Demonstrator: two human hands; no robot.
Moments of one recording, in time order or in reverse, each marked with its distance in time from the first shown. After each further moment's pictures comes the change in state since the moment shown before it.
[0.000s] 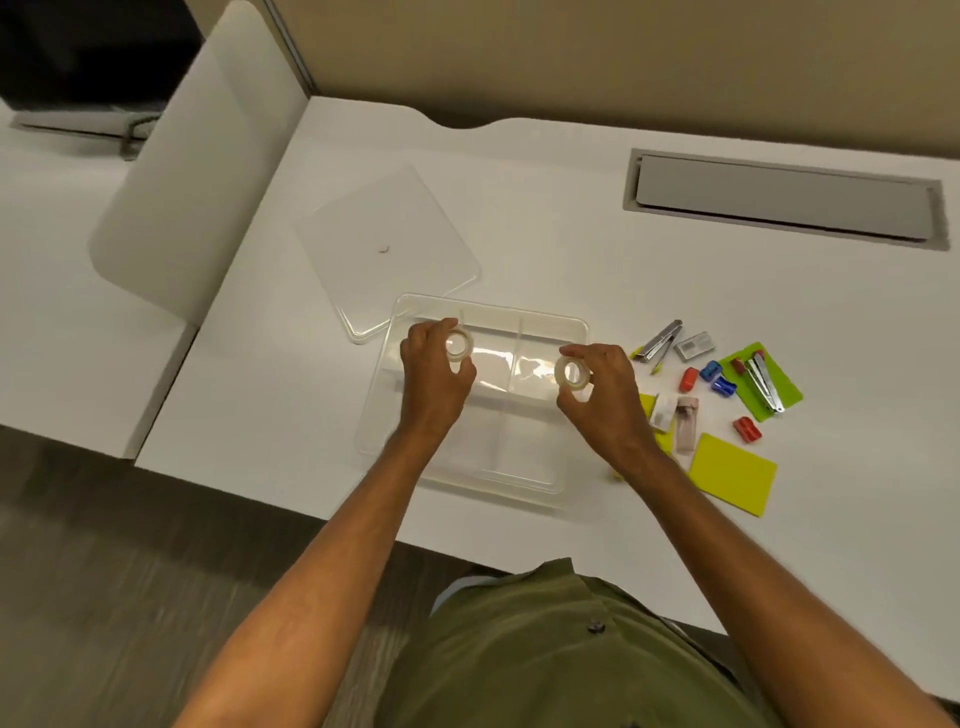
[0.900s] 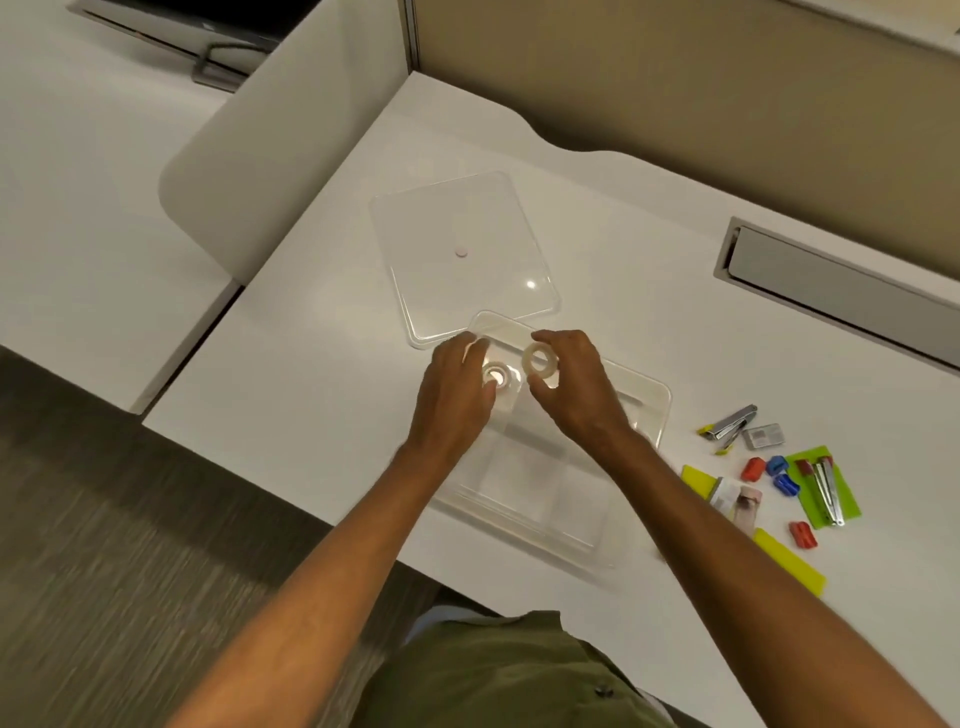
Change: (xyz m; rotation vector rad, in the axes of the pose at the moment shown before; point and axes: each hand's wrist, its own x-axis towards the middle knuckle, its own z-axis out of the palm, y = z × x) left_hand 0.028 -0.069 -0.040 0.197 0.018 0.154; right_hand 0.087 -0.083 0.101 -0.164 -0.211 -0.213
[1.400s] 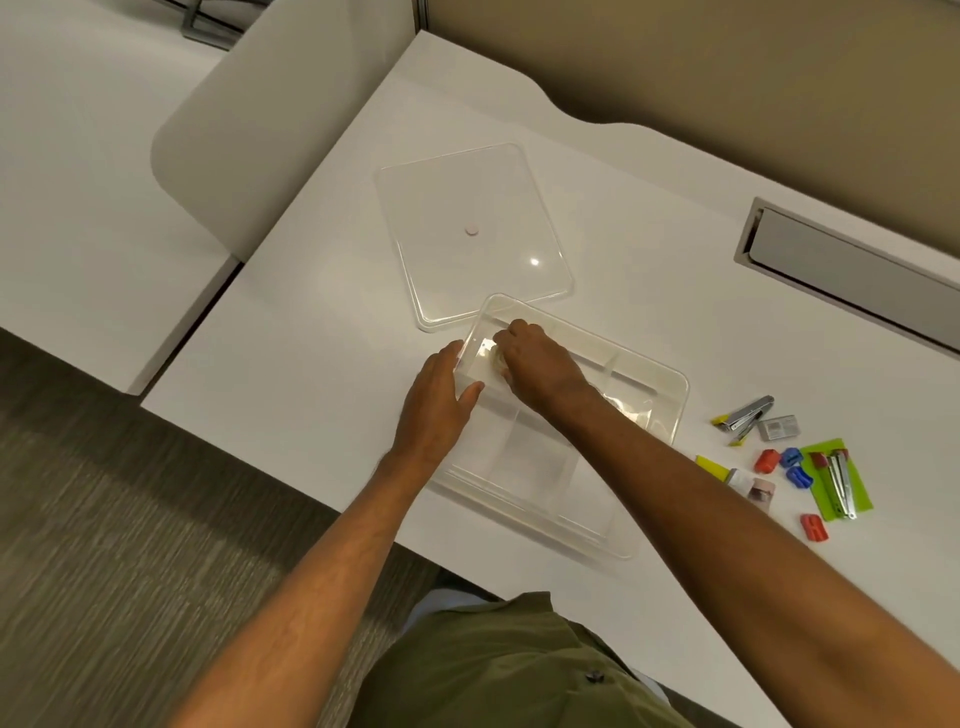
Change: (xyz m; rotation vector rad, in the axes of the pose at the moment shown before) left_hand -0.022 -0.042 0.010 -0.329 -0.126 -0.327; right_hand 0.043 -0.023 0.052 -0.621 -0.347 -0.170
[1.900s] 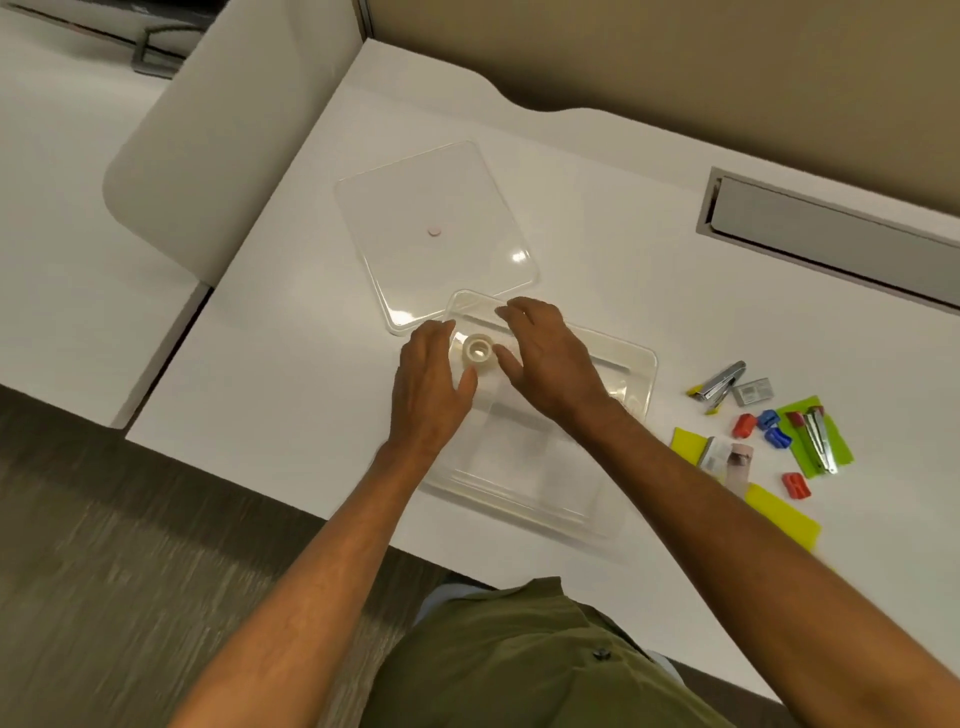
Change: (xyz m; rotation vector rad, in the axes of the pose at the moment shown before) left_hand 0.000 0.042 0.003 0.215 0.139 0.216; right_hand -0.051 0.029 -0.016 0.234 0.317 0.060
